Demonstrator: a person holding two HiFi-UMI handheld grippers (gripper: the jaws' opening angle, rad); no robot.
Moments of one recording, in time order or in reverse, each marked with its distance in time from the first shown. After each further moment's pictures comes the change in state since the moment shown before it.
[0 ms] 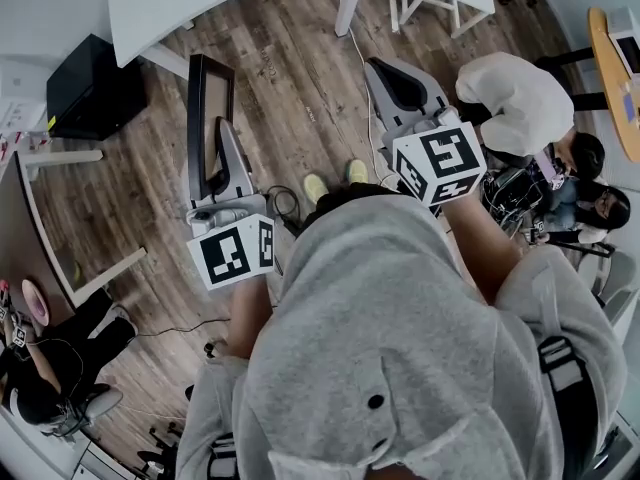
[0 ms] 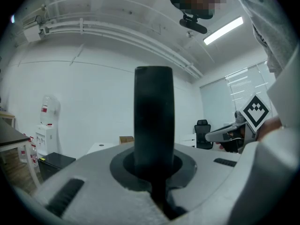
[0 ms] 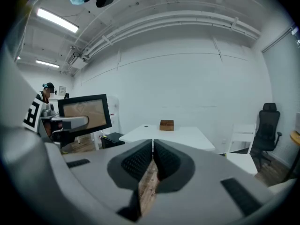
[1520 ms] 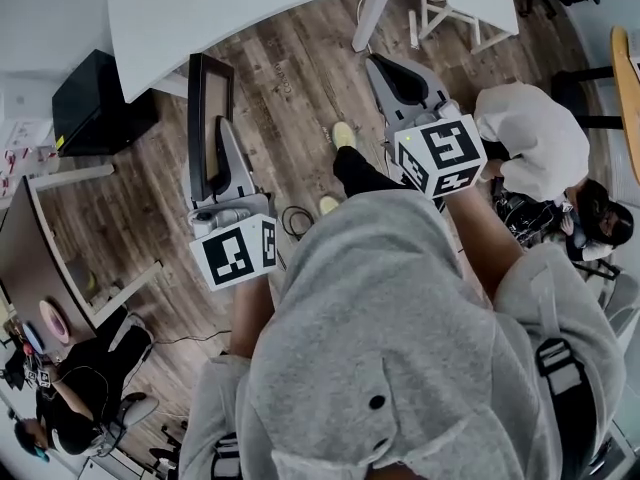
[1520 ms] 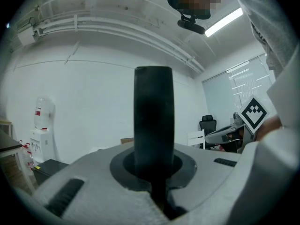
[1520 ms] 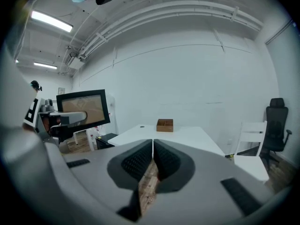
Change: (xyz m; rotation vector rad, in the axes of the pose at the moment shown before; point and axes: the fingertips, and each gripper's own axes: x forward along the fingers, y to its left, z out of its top) left arm 0.140 0.071 -0.004 0.041 0.013 0.006; right arm 0.155 -0.050 0.016 0.011 0.021 0.017
